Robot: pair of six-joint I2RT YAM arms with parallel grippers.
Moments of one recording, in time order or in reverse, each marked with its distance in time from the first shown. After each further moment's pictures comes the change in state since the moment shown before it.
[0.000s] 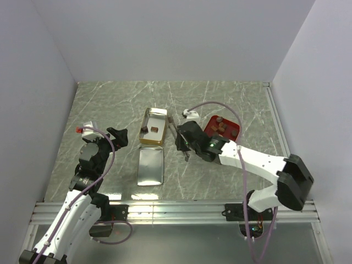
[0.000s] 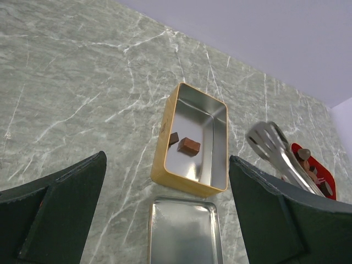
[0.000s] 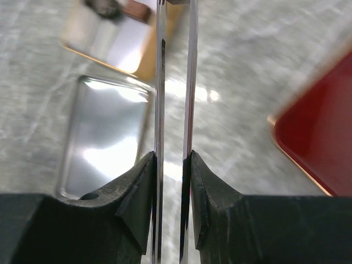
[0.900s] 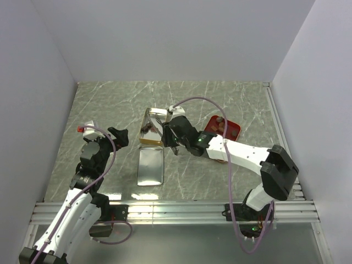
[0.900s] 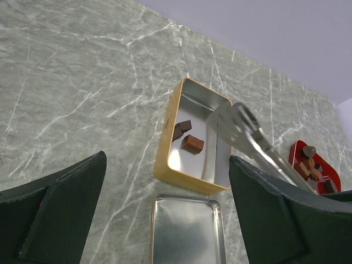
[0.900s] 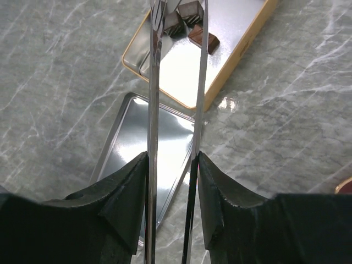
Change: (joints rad) left arm 0.000 0.025 0.000 0.001 -0.002 -0.002; right arm 0.017 0.226 0.165 0.137 -0.121 -0.103
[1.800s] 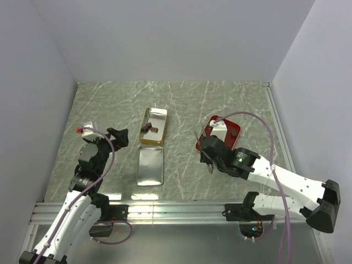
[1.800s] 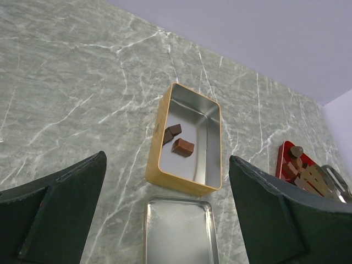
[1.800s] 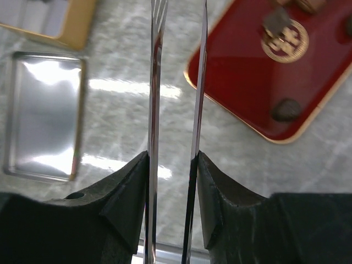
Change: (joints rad) left arm 0.000 -0.035 -0.002 0.004 0.024 0.000; right arm 0.050 -0.534 -0.230 -0.513 0.319 0.198
